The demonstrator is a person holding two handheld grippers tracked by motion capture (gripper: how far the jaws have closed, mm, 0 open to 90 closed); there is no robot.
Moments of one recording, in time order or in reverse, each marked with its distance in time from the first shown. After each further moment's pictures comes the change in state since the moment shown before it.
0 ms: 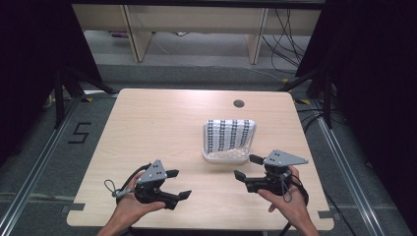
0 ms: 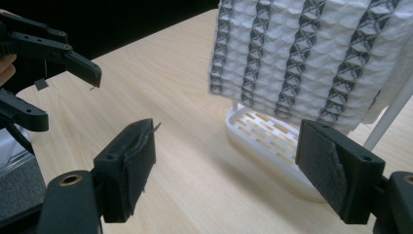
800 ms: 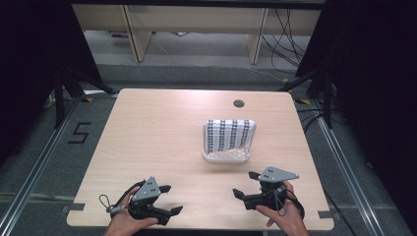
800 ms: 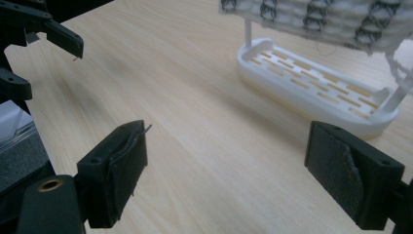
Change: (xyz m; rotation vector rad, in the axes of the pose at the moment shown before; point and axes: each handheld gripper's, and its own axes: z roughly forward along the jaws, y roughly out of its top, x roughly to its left) left arm -0.004 -0.053 -0.003 0.061 0.025 -0.005; right arm 0.003 -0.052 0.012 0.121 0.022 0.025
